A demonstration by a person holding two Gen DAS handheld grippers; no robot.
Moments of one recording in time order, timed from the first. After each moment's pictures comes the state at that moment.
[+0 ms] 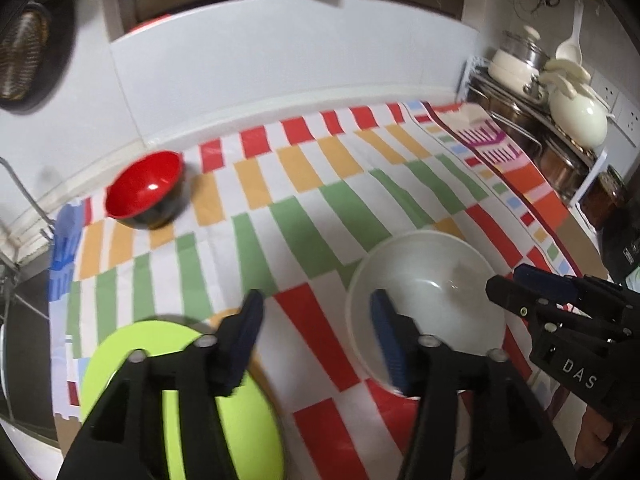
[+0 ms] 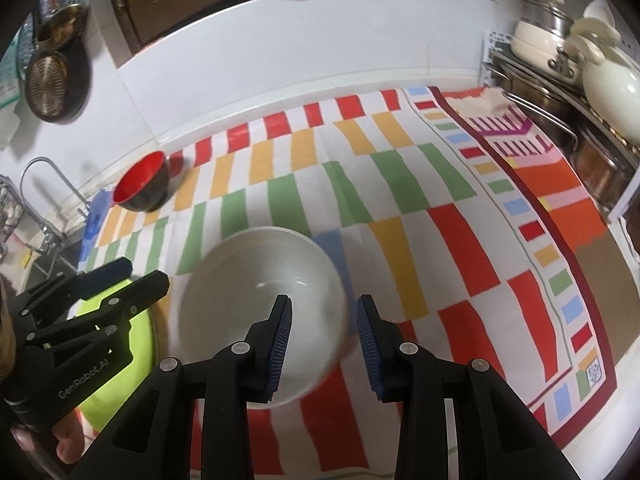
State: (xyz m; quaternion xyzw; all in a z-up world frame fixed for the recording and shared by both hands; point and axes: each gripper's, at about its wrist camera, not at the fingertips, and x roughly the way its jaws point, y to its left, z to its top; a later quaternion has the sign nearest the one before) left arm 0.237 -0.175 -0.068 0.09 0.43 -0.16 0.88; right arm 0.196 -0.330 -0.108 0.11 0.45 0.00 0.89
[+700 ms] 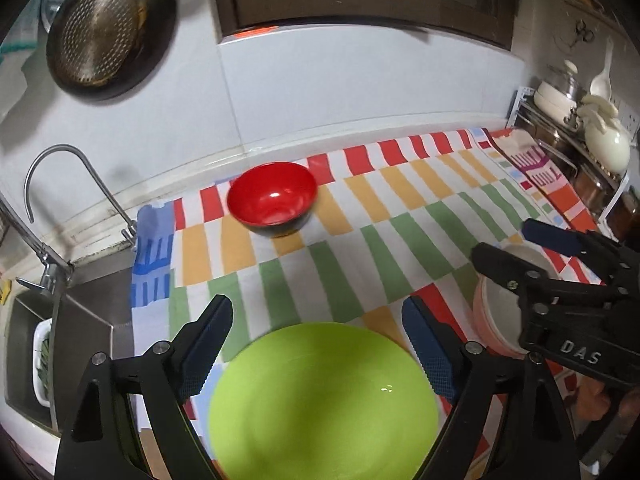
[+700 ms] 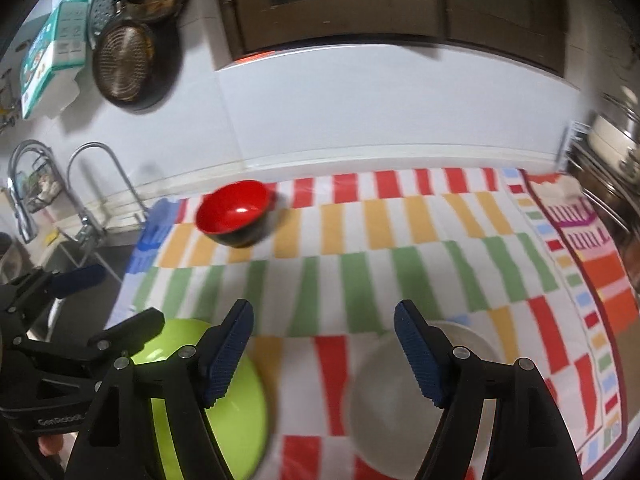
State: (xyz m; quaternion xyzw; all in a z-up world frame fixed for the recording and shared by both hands) left arm 0.258 -0.041 -0.021 0.09 0.42 -0.12 0.90; right arm 0.235 -0.205 -0.061 0.05 0.38 0.08 0.92
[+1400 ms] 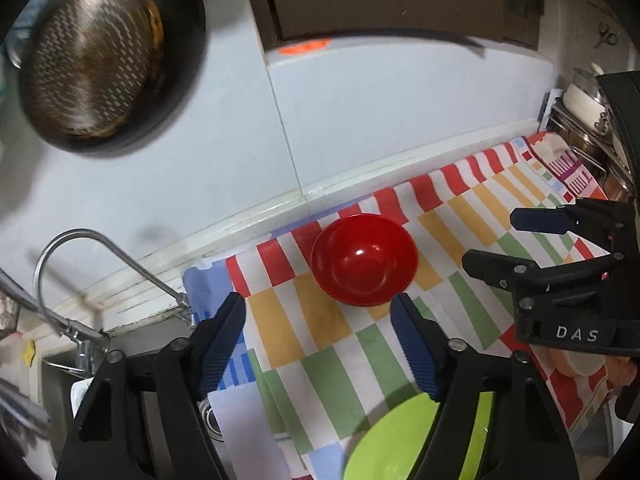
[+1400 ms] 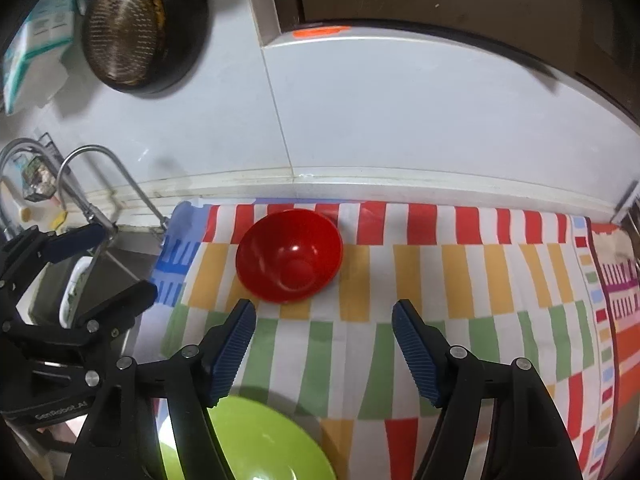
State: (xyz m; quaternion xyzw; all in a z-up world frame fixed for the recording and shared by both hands) left arm 0.382 0.019 0.006 0.15 0.43 -0.12 0.88; right arm 0.362 -0.124 -0.031 0.02 0.45 0.12 0.88
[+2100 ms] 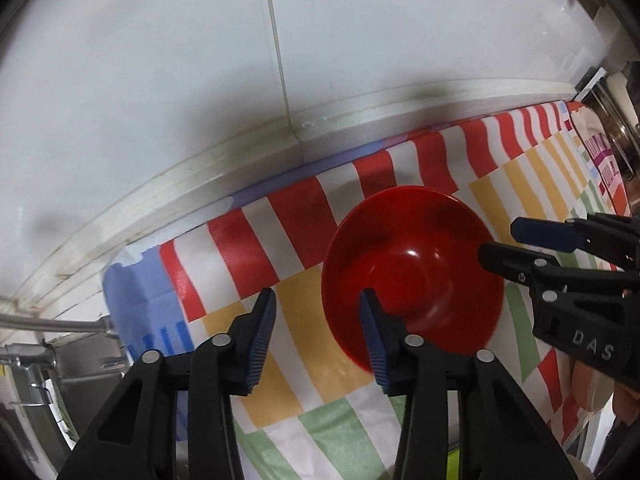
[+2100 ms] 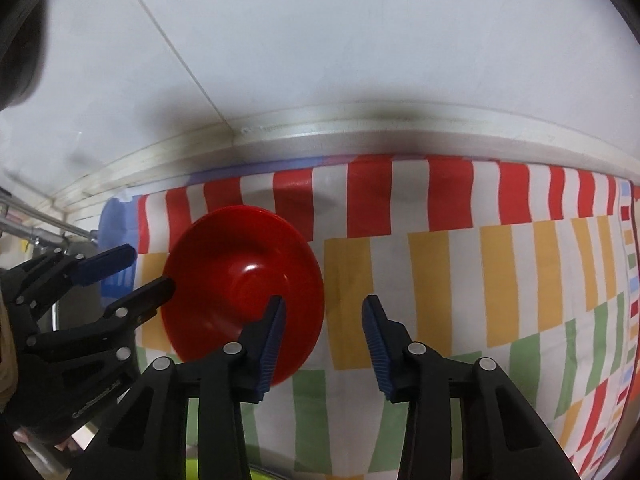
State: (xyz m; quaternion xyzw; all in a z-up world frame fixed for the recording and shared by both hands) left arm 0.520 0.014 -0.099 0.13 0.58 -0.15 0.79; right arm 0.490 -0.113 -0.117 0.05 0.60 0.08 0.80
